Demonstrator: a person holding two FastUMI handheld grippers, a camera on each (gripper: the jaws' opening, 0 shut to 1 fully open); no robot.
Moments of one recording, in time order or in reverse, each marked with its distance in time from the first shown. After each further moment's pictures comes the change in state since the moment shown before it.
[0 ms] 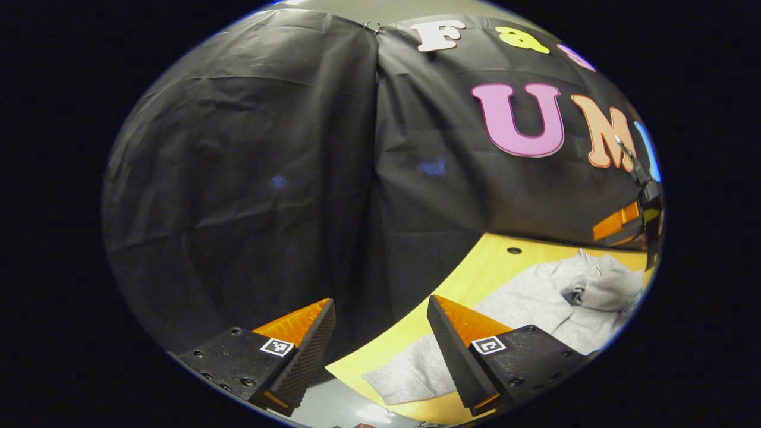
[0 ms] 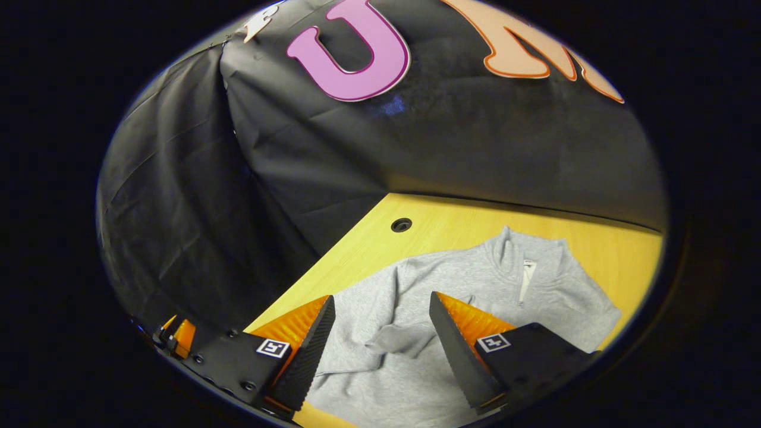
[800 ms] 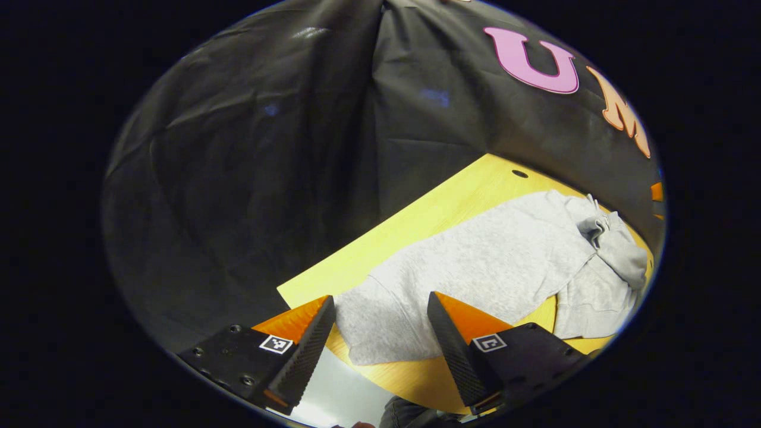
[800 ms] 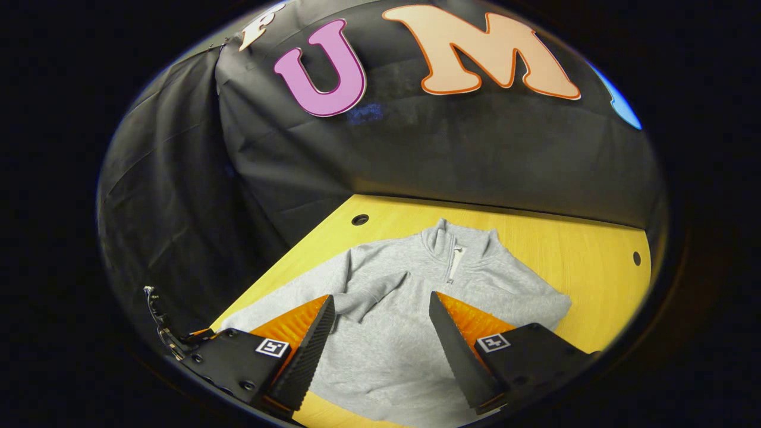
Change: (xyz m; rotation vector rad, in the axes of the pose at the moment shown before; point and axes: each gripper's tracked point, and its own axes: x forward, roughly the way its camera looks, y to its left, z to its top) left arm 0.009 -0.026 -0.136 -0.100 0.392 -0.036; right arm -0.089 -0.071 -0.022 0.010 -0.025 -0.109
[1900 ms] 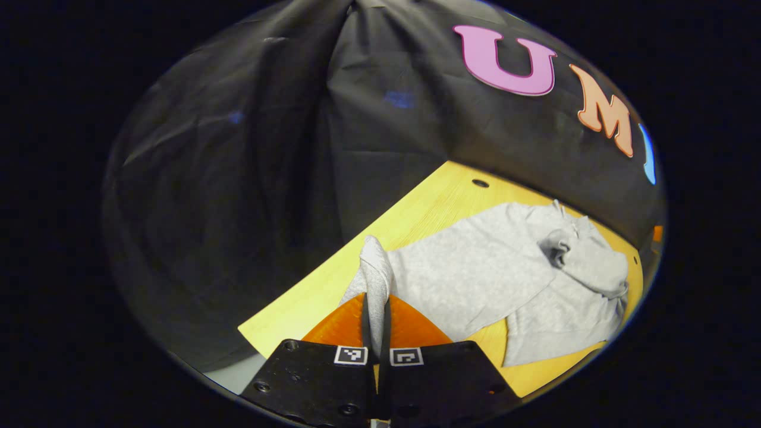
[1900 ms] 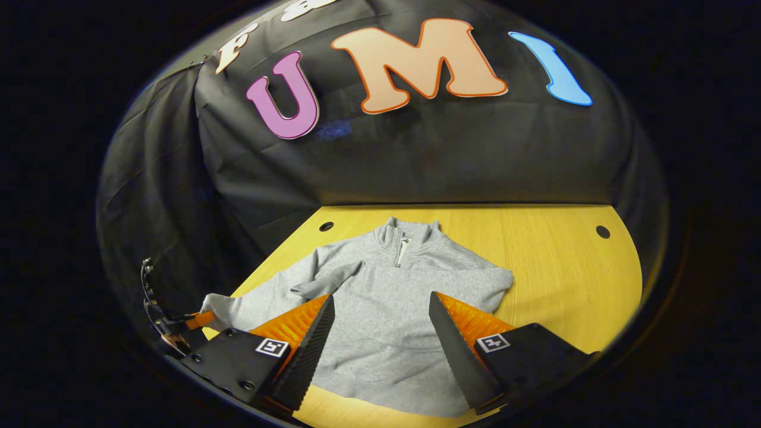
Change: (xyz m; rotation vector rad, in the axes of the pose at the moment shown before) left arm -0.001 -0.064 0.082 0.065 -0.071 -0.167; right arm -0.086 -0.081 -0.033 0.103 -0.074 -0.144
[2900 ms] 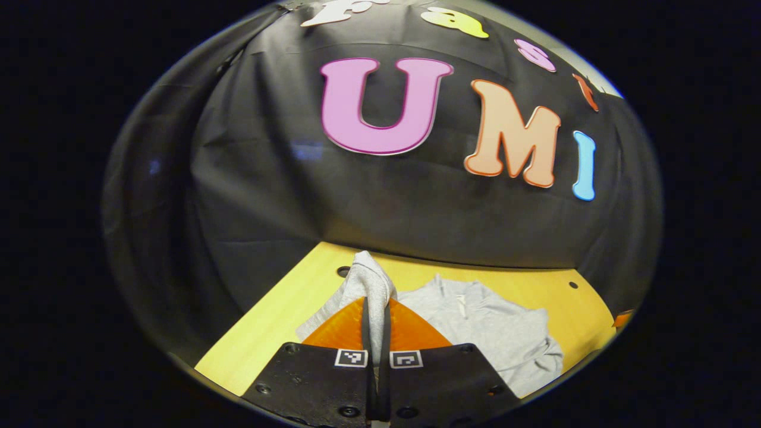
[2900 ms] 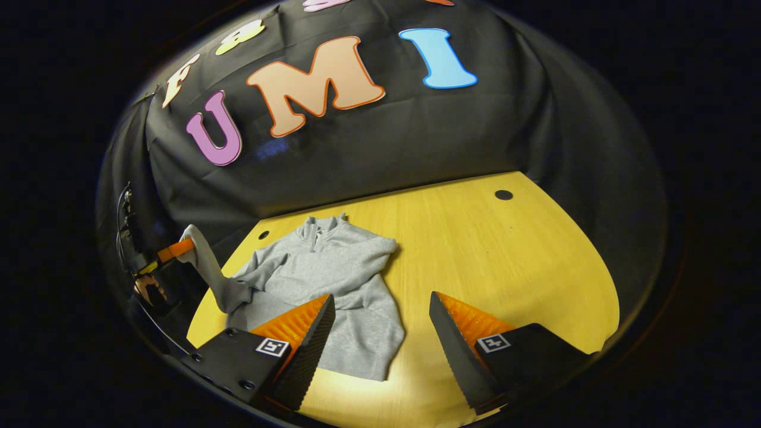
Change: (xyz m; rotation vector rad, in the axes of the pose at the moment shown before) left arm -0.002 -0.275 0.144 0.136 -0.207 -0.441; right arm -0.128 -0.148 -0.048 0.166 -0.040 -0.269
